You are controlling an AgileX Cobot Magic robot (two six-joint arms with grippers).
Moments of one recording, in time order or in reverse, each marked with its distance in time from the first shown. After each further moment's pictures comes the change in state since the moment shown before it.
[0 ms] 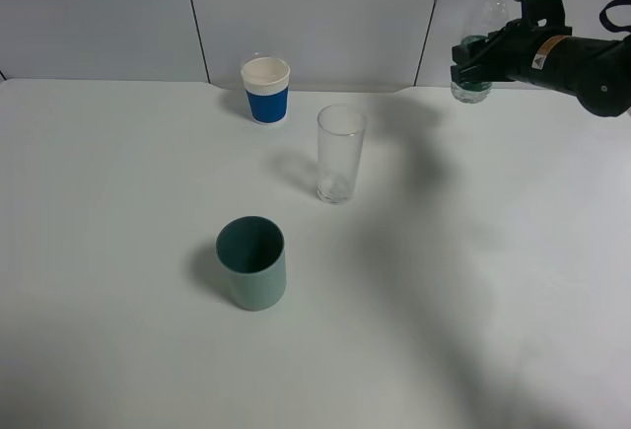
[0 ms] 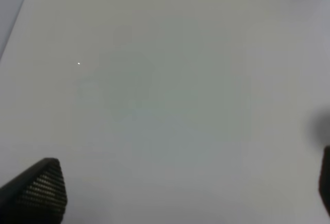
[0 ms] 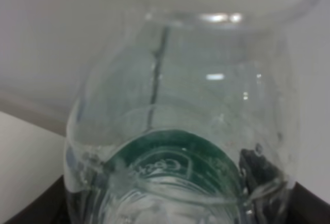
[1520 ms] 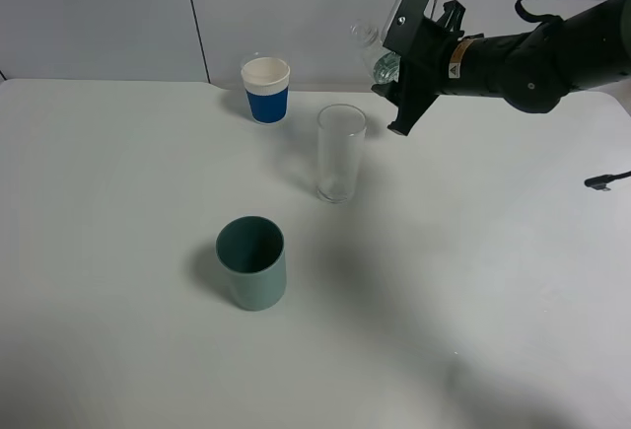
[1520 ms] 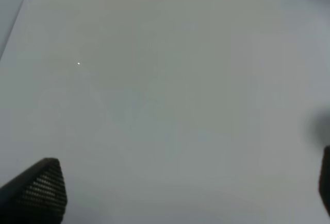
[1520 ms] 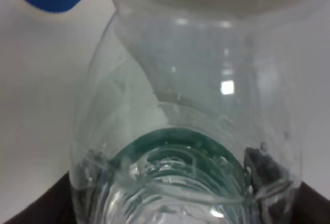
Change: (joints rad) left arm 0.000 0.000 0.000 0.000 0.000 0.000; right arm 0.300 -0.055 0.000 0.004 0.227 -0.646
